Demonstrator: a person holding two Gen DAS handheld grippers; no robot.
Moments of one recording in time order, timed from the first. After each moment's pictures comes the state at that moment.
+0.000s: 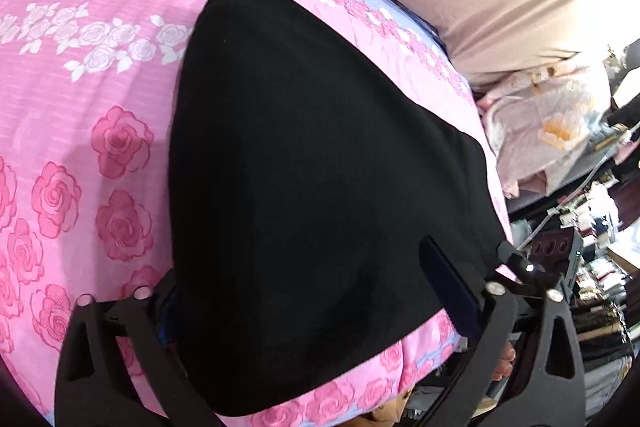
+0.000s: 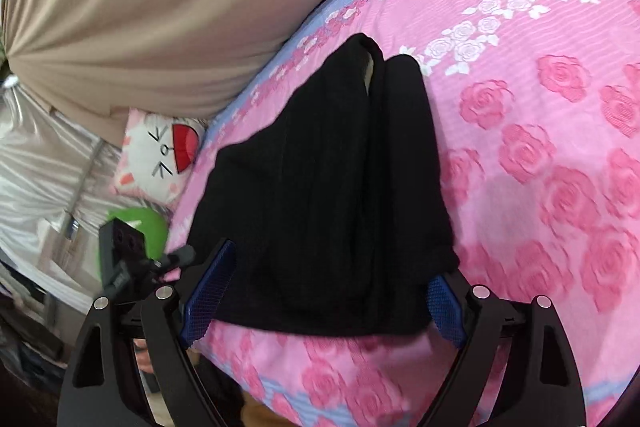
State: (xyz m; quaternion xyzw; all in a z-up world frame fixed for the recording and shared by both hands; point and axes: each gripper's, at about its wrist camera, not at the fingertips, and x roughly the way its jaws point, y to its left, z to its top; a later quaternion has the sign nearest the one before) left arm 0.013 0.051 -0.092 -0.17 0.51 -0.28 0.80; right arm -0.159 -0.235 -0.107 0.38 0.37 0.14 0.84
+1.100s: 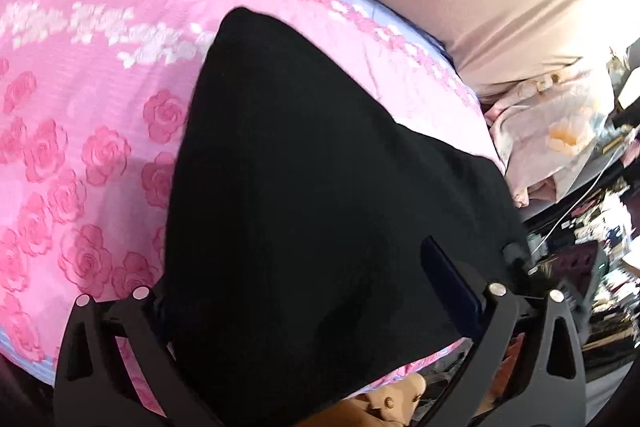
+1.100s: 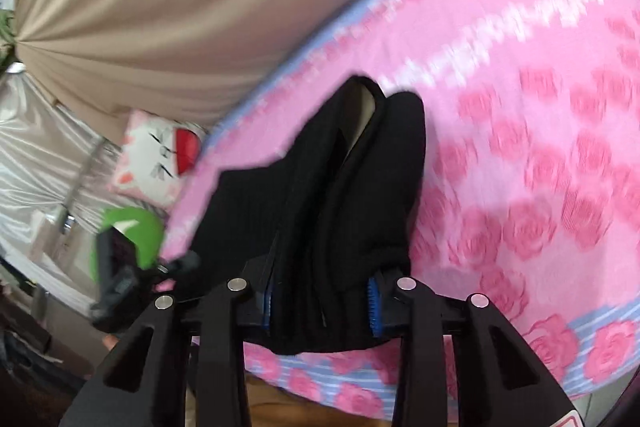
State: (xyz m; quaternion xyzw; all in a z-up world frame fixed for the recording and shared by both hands) left arm -0.020 0.069 -0.093 -0.16 0.48 -0.25 0.83; right arm -0.195 -0.223 -0.079 0.35 0.34 0.12 0.86
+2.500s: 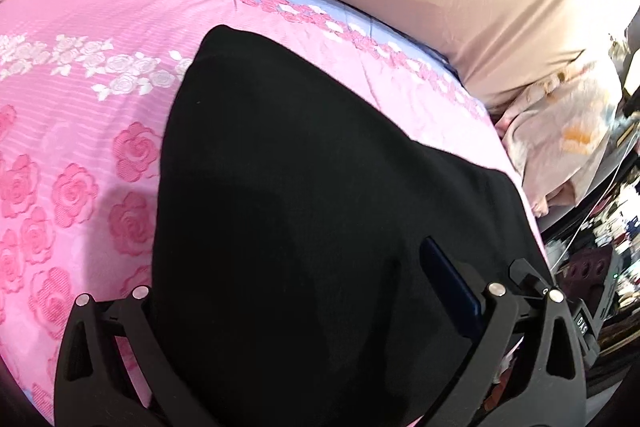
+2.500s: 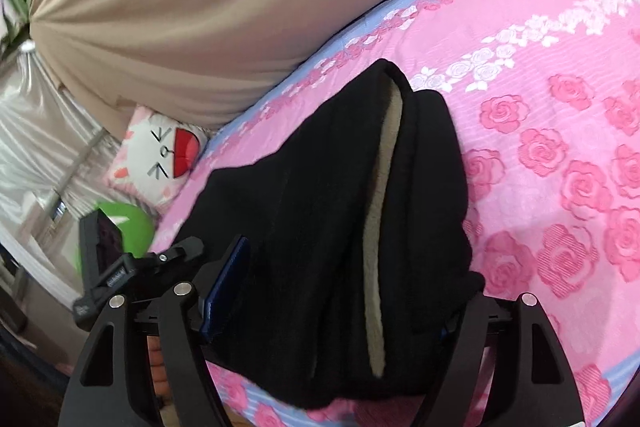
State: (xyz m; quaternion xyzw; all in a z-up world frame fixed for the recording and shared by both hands) left arm -0.009 0.046 -0.113 -0.15 0.43 -0.24 0.86; right arm -0.173 -0.198 -0.107 0.34 0.31 0.12 0.88
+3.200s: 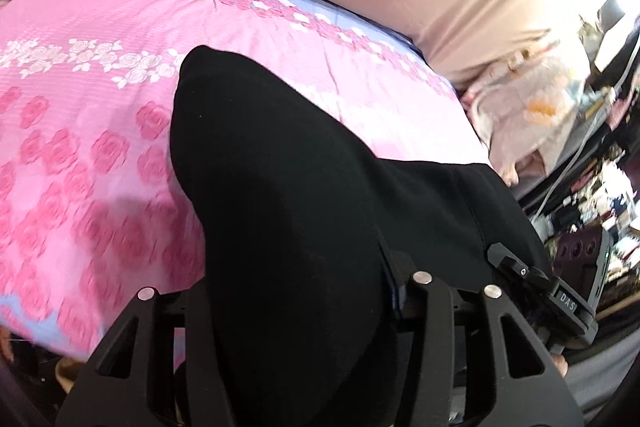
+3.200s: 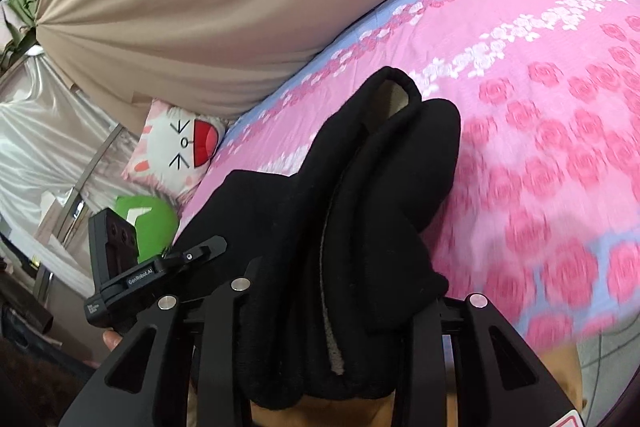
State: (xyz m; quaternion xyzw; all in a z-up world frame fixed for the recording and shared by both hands) left arm -0.077 0.069 -0.074 -0.13 0.45 -0.28 0.84; right arm -0.248 -0.175 -0.065 0.34 0.33 0.13 0.87
